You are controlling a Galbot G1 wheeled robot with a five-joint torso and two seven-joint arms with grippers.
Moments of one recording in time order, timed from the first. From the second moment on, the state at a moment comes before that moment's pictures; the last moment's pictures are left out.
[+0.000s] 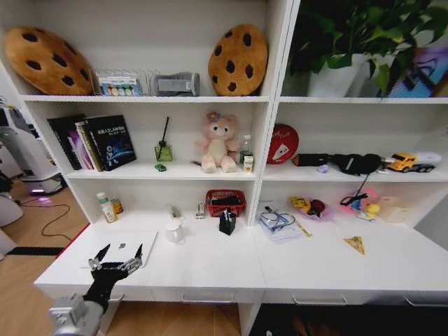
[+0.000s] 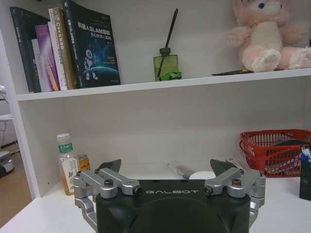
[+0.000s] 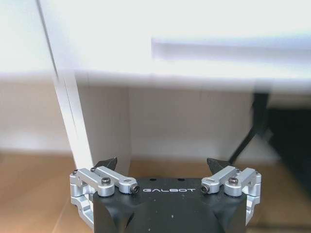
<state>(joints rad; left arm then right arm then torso) 1.94 -1.18 -0.84 -2.50 -0.43 0.25 -0.18 -1.83 1.30 0.64 1.40 0.27 0.41 -0.16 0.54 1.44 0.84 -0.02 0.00</state>
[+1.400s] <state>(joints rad) 1.94 -1.18 -0.84 -2.50 -0.43 0.25 -0.18 -1.74 1.16 1.03 2.11 0.78 -0.10 0.10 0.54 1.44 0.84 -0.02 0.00</state>
